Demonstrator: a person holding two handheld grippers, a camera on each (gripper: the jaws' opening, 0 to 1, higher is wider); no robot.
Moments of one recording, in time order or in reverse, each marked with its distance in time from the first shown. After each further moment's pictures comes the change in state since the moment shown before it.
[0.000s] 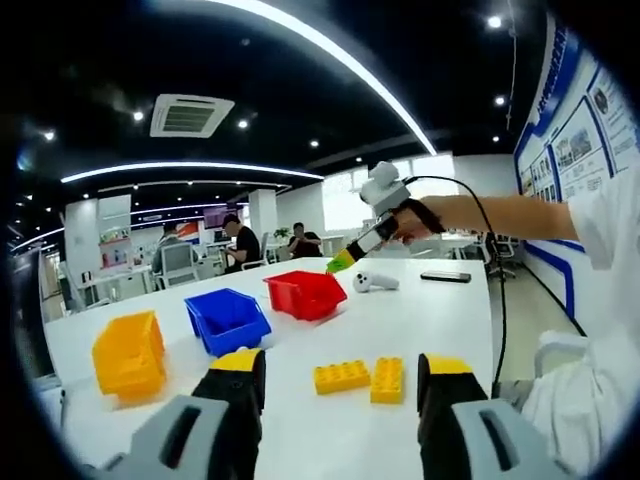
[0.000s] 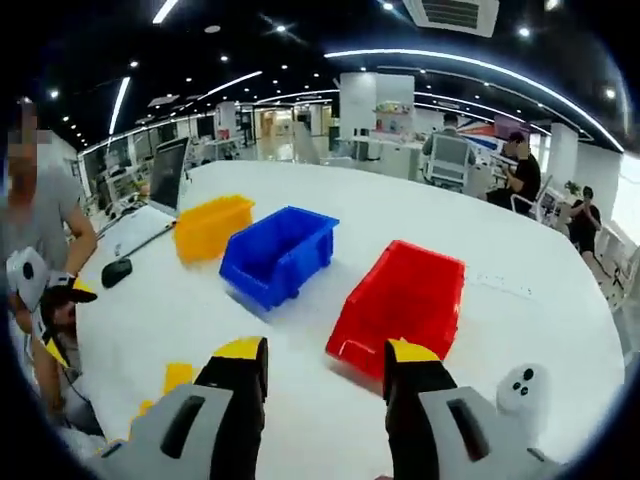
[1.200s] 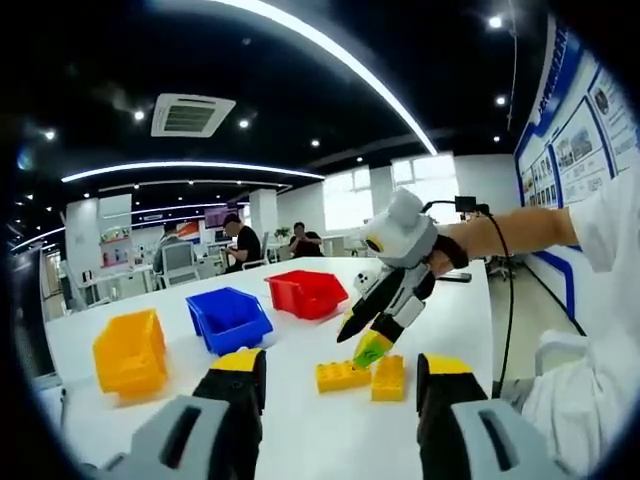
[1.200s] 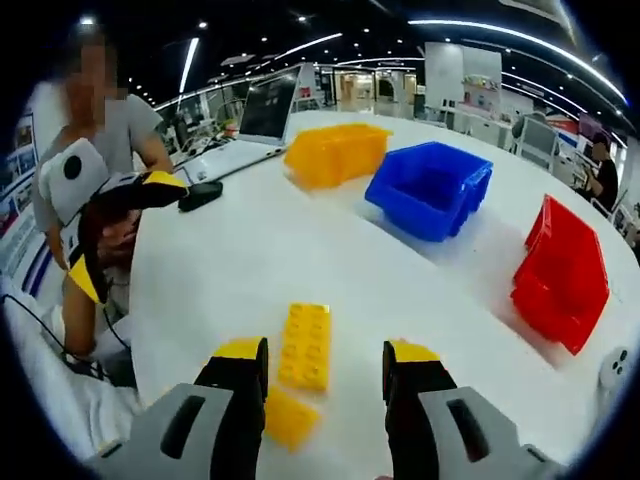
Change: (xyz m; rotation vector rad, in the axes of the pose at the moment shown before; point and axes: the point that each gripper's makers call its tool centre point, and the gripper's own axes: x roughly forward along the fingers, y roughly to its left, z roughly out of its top) left arm -0.003 0.001 -0.002 -0.001 0.002 0.003; right arm 0.040 0.139 -0.078 -0.133 0.177 0.294
